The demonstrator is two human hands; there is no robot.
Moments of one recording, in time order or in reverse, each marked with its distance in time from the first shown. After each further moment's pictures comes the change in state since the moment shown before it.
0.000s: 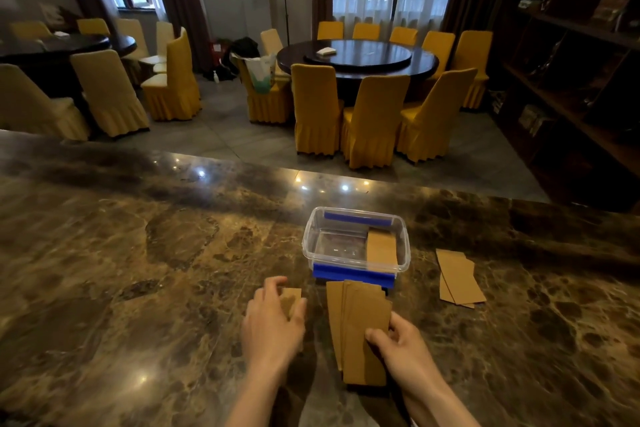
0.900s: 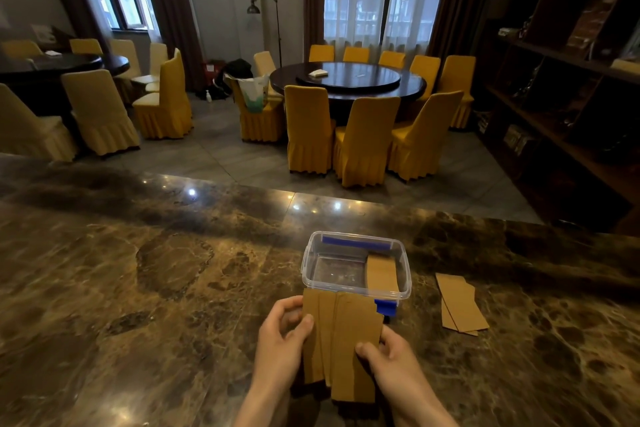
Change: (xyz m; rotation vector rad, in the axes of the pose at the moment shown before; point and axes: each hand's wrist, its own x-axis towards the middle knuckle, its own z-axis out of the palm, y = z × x) left_hand 0.008 0.013 -0.008 -0.822 -0.246 -0.167; right_hand 0.012 -0.023 0.019 0.058 -0.003 -0.019
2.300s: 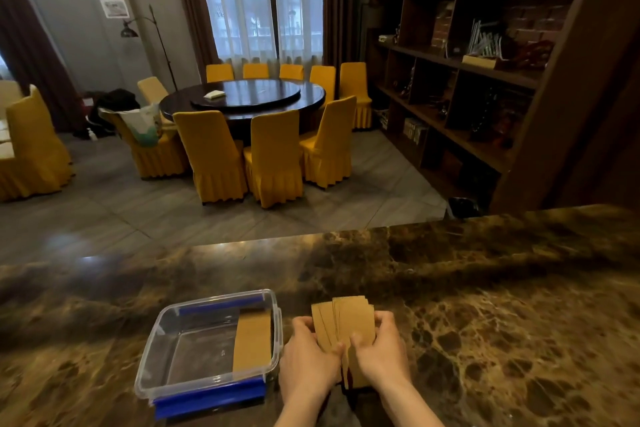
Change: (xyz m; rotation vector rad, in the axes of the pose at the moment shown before) left_hand 0.050 -0.005 0.262 0.781 -0.212 -0.039; right_hand 0.082 -0.001 -0.187 -0.212 0.616 0.102
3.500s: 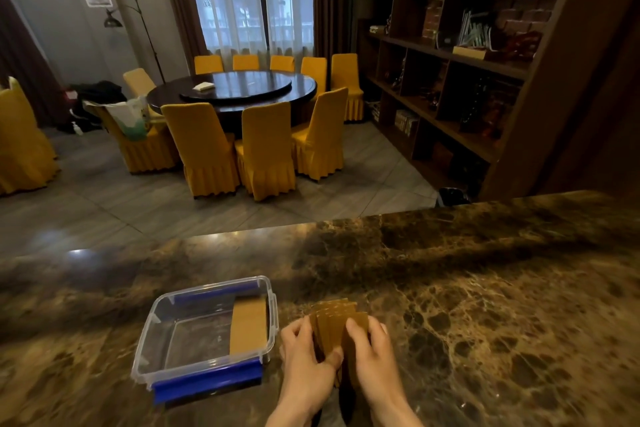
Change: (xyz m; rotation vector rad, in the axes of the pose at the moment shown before) left_hand -0.019 -0.036 0.010 -0.159 -0.137 0.132; right_hand -0.033 0.028 0.007 0.318 -0.093 -0.074
